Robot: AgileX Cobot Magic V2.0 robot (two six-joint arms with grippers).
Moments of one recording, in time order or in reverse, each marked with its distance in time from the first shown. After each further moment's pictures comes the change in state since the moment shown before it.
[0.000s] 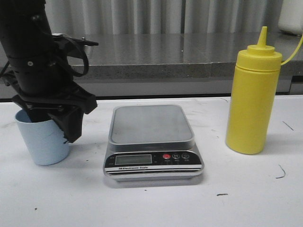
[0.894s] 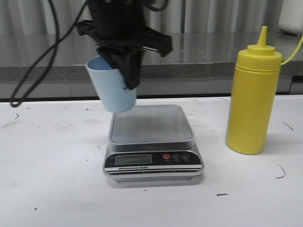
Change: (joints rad) left arm -0.204 0.175 -0.541 -0.009 0.293 0.025; right arm 0.000 0.000 0.000 0.000 0.004 0.000
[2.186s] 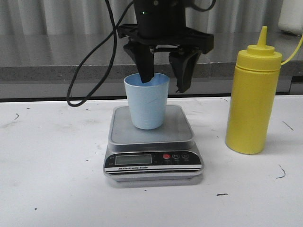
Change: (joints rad) left arm -0.035 0.179 -0.316 -0.036 0.132 0.004; right arm 0.017 0.000 0.000 0.000 0.002 0.000
